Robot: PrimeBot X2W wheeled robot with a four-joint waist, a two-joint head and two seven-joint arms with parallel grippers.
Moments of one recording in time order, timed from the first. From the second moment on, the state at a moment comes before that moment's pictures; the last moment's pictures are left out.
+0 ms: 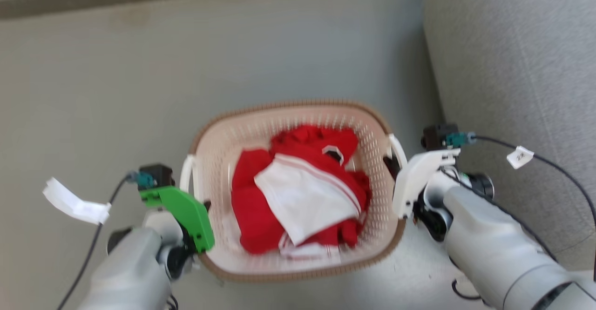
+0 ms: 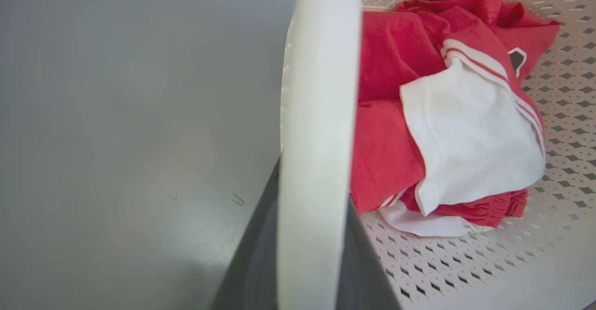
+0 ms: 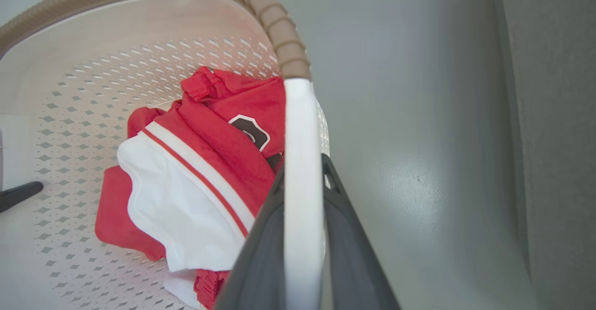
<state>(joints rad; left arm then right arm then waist) -0.63 0.09 -0.78 1.01 -1.03 -0.11 0.11 -0.71 -0.05 0.84 1.15 0.87 0.11 -0.10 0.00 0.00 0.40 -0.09</state>
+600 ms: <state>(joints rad) -0.47 0.06 -0.82 1.07 -1.11 -0.11 0.21 -0.56 -0.06 0.92 1.15 0.94 0.11 0.08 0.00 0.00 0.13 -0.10</state>
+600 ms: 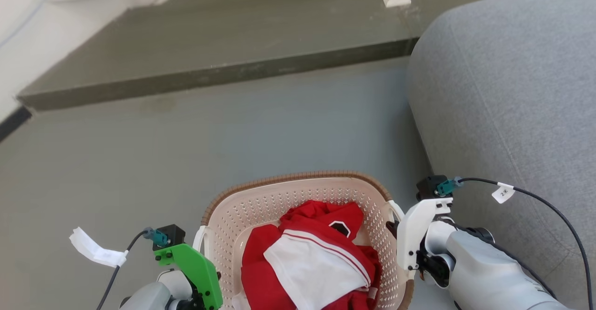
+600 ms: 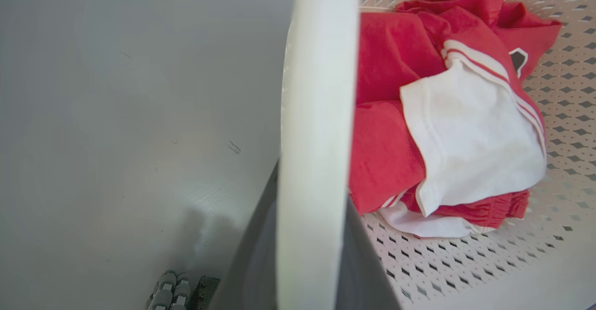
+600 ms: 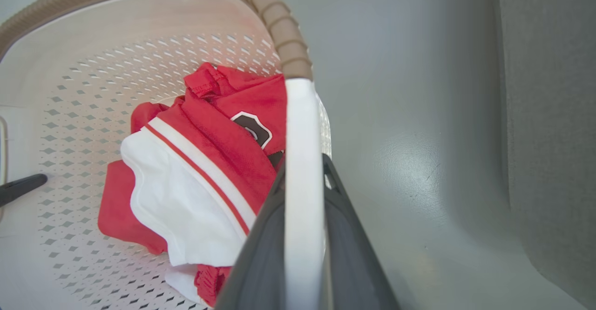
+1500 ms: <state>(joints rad) -0.47 0.05 -0.84 1.09 -1.13 -0.11 0.25 -0.56 -0.06 0.94 1.15 0.99 0.11 0.13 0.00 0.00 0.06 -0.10</state>
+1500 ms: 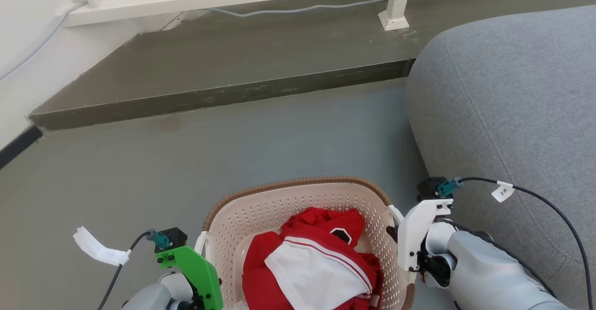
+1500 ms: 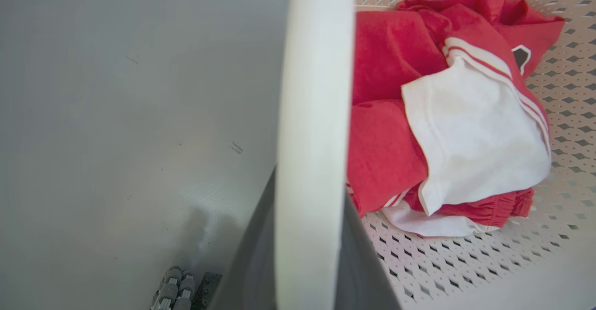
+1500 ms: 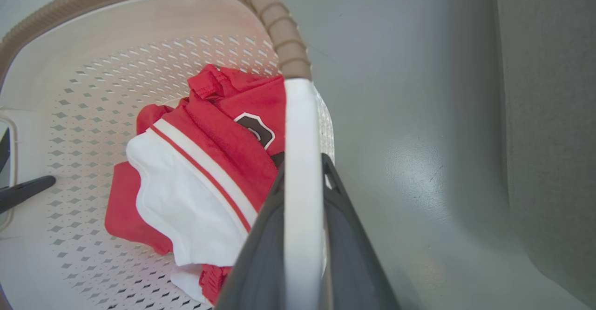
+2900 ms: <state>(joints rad) -0.54 0.06 -0.86 1.08 -1.15 -0.11 0.20 -0.63 -0.07 0.97 1.15 1.02 0.11 0.09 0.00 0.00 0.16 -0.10</state>
